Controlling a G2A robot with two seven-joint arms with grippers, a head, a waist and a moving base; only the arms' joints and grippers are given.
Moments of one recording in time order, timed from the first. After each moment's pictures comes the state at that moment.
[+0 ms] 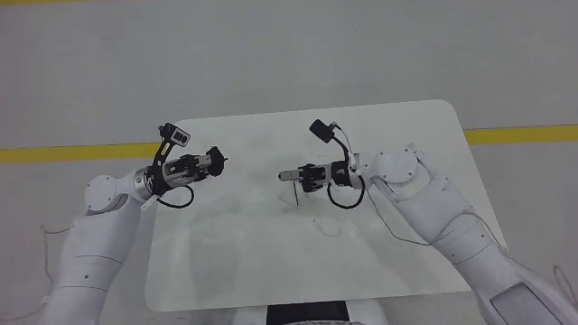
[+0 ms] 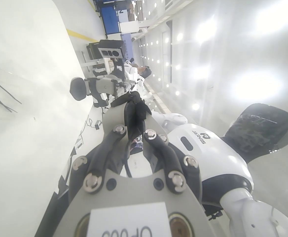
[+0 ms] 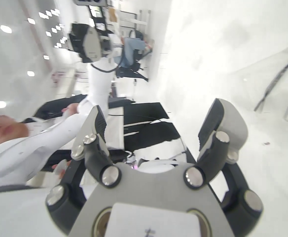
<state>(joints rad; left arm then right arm) 1.28 -1.00 -1.41 -1.28 -0.79 -0.34 -1.39 -1.03 -1.17 0.90 -1.53 -0.01 0.10 1.03</state>
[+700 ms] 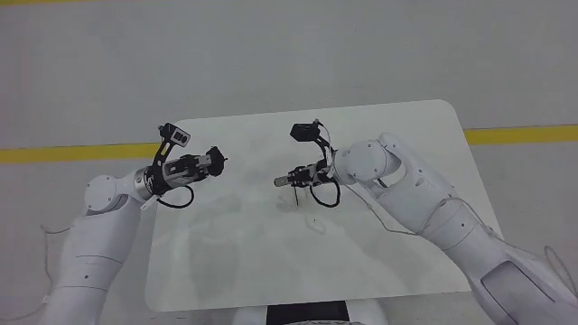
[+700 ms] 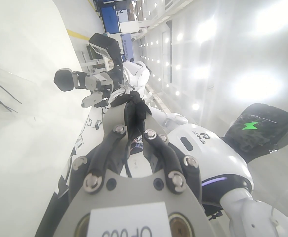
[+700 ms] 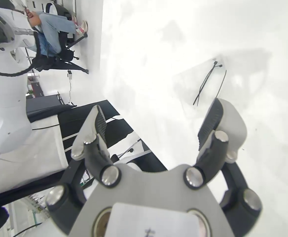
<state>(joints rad) 1.28 -1.00 -1.41 -1.28 -0.79 -0.34 -1.39 -0.91 -1.20 0.75 -1.51 -0.28 0.23 1.04</state>
